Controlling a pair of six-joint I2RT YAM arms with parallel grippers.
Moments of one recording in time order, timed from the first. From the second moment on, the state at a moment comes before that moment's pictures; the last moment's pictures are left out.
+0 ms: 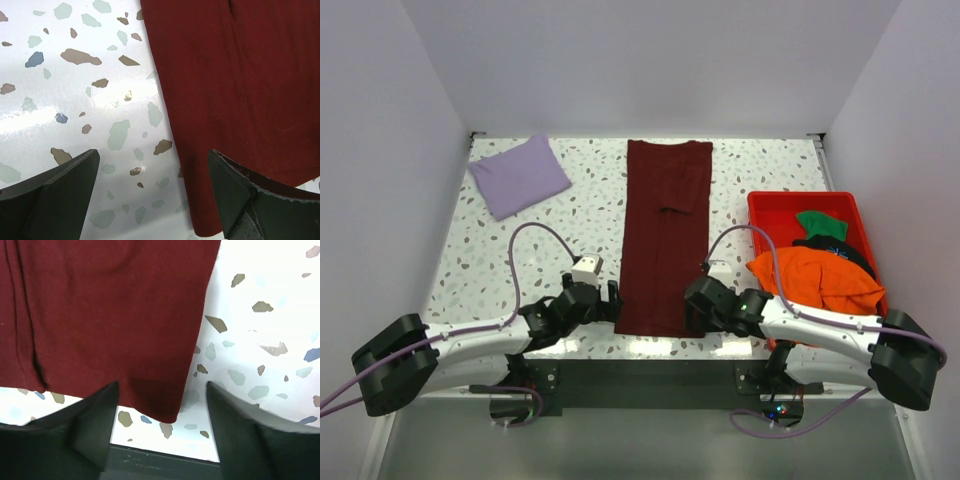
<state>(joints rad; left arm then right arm) -0.98 1.06 0.26 0.13 -0.40 -0.65 1.01 1.10 0.53 -0.55 0.32 0.95</state>
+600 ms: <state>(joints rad) -0.98 1.06 0.25 0.13 -0.38 -0.65 1.08 1.09 0.49 -0.55 0.27 1.00</state>
